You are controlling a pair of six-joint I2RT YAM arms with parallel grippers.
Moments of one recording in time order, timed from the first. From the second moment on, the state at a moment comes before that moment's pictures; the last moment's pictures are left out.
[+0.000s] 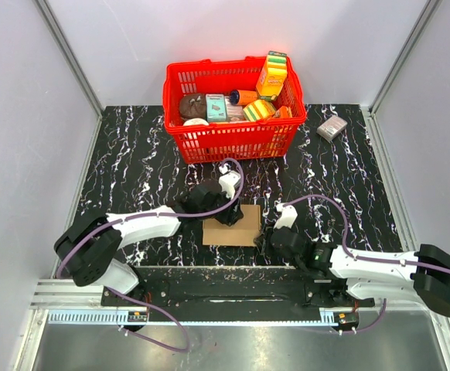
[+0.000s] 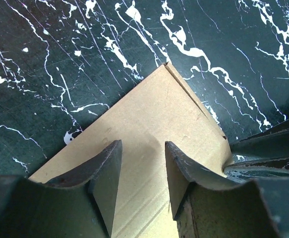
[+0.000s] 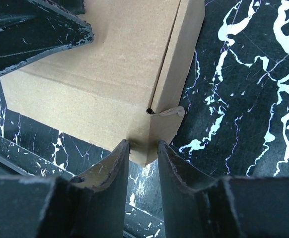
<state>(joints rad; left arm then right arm) -0.84 1.47 0.72 0.15 0.12 -0.28 1.13 1.02 0.30 0.09 0.43 0.85</state>
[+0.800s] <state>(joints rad) -0.84 1.51 0.72 0.21 0.13 -0.28 1.13 1.04 0.29 0.11 0.44 0.85</state>
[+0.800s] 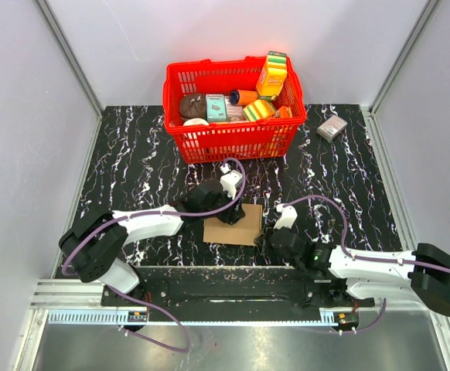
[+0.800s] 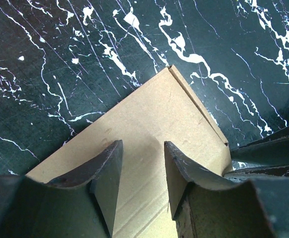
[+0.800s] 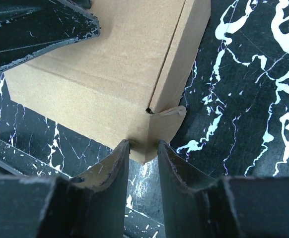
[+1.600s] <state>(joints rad) -0.83 1.53 0.72 0.24 0.14 -0.28 1.11 0.97 0.31 0.06 0.39 0.91</state>
